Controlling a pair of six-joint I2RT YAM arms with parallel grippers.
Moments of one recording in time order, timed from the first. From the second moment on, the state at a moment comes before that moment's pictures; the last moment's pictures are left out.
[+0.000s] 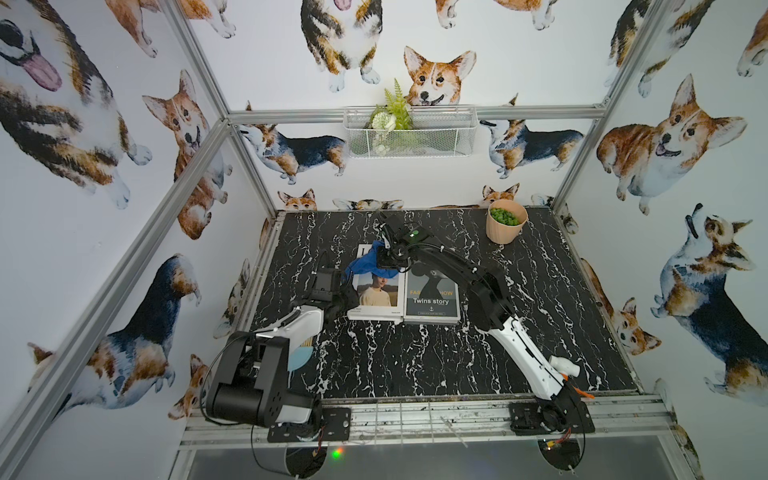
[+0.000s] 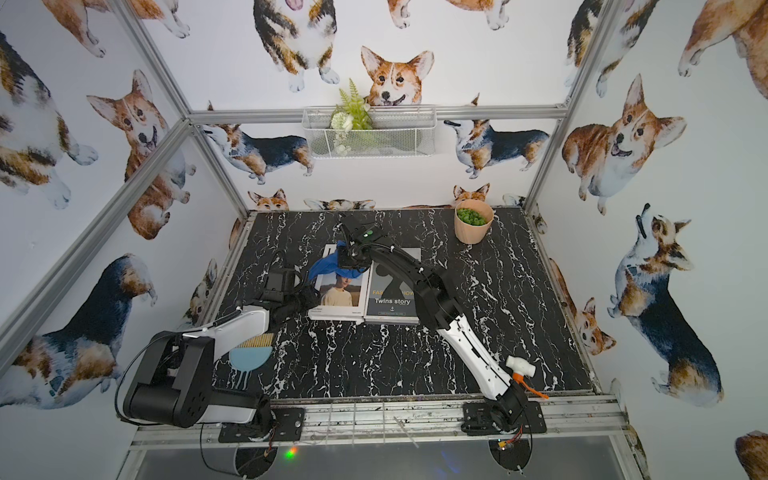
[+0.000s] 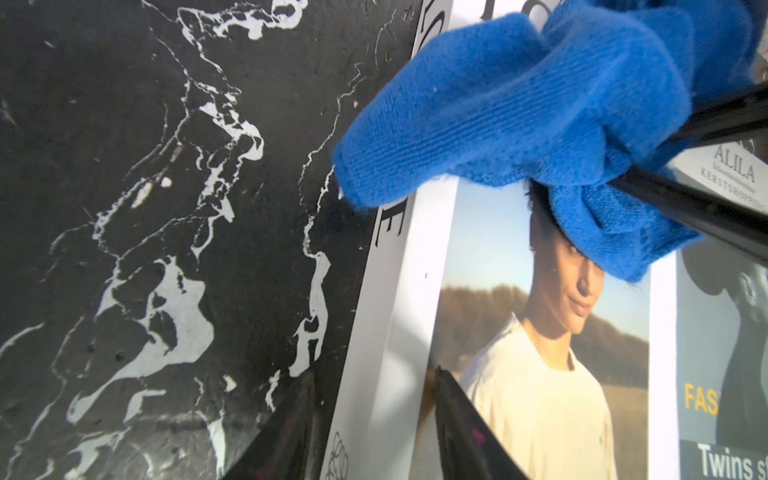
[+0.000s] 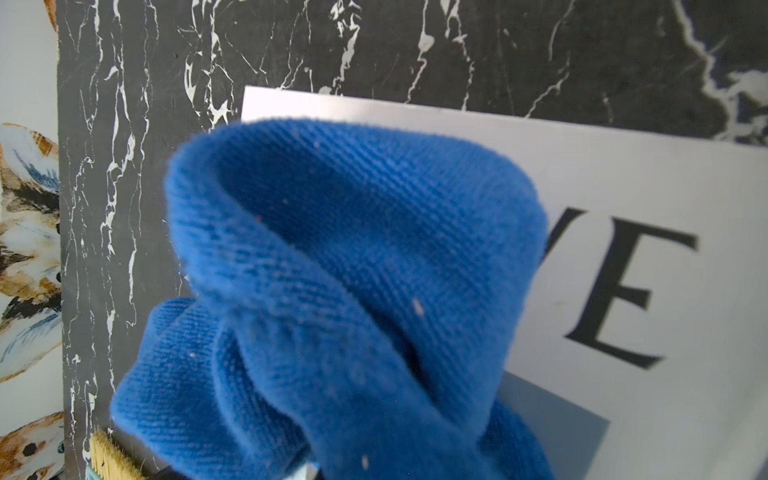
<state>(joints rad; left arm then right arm) -0.20 1.42 0.61 -0.07 0.08 -0.51 0.79 2.61 2.47 -0.89 -0.12 0.66</state>
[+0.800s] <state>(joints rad) -0.20 1.49 0.66 -0.02 0.10 -0.51 0.72 2.48 2.50 -1.03 0.02 0.57</state>
